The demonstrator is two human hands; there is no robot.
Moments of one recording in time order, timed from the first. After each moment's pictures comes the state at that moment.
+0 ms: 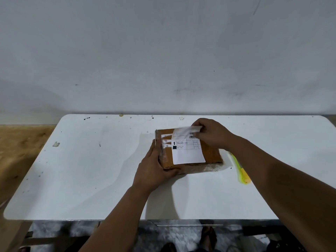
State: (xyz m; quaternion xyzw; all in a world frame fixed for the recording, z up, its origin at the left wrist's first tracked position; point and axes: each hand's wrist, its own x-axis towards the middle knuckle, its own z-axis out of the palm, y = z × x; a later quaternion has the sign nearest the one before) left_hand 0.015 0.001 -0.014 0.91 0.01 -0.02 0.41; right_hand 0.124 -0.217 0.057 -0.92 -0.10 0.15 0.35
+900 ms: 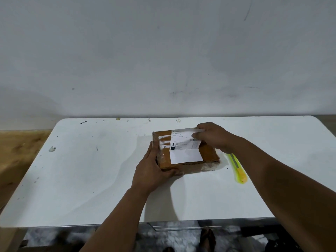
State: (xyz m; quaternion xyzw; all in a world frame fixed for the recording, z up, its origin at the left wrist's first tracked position) left_hand 0.017 0.000 -0.016 0.91 0.03 -0.03 0.40; right_hand 0.117 -0.224 0.064 -0.87 -0.03 0.22 0.44
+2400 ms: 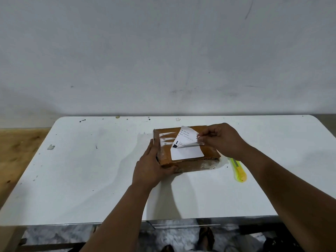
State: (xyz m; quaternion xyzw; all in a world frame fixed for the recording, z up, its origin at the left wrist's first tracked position) left_hand 0.019 0.001 -0.014 0.91 0.02 -0.02 0.40; right_hand 0.083 -0.240 0.073 -0.88 -0.07 0.10 0.46
